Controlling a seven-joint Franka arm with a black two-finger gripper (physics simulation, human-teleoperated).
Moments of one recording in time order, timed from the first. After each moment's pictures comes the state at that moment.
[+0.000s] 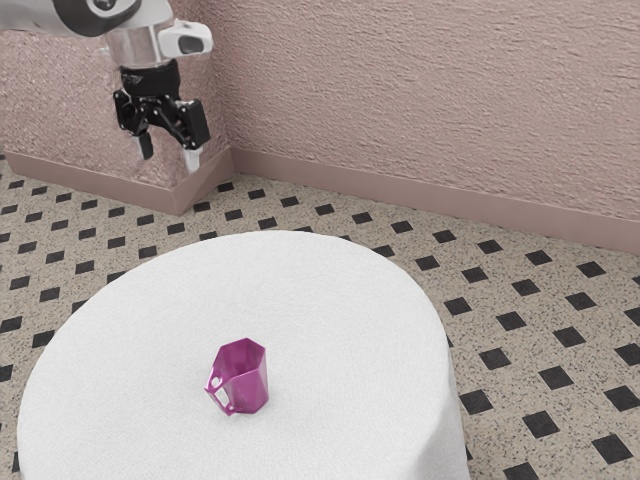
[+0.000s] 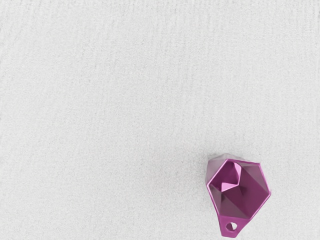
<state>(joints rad) -0.07 -0.01 0.06 -1.53 0.02 1.49 0.03</state>
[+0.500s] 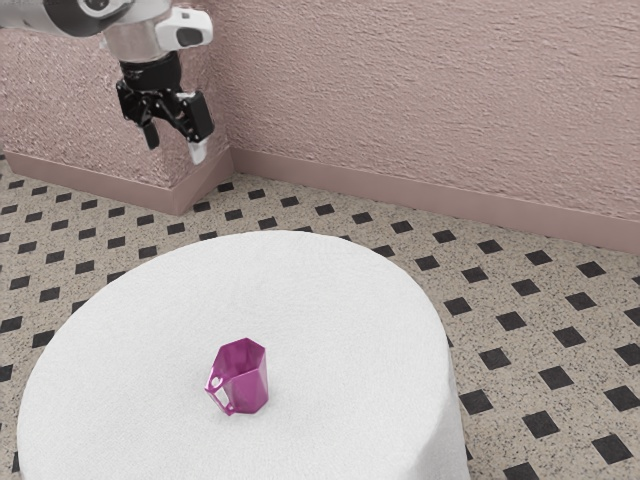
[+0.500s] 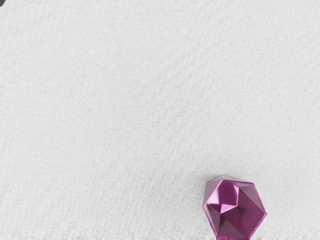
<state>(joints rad) -0.10 -0.06 0.06 -1.58 0.04 1.56 0.04</state>
